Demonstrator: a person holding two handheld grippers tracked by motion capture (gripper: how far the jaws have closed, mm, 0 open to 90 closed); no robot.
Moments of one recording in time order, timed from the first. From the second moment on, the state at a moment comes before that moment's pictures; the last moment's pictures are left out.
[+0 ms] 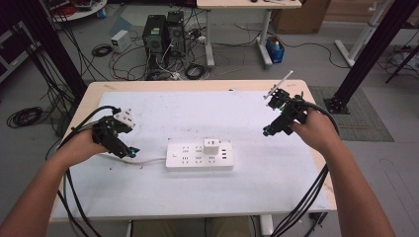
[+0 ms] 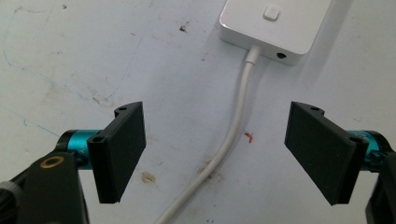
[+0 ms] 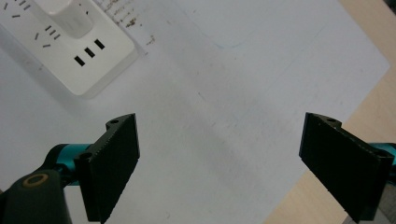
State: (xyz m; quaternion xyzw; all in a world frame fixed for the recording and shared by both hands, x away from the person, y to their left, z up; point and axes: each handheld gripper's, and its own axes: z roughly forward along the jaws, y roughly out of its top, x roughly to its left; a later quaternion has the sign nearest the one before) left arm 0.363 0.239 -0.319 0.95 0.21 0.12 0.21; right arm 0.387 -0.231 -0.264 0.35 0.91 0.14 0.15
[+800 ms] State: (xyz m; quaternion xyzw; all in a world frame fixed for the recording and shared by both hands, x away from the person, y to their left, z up) left arm 0.367 0.237 -0.320 0.95 0.21 0.12 0.20; right arm 0.377 -0.250 -0.303 0.35 0.92 0.12 0.11
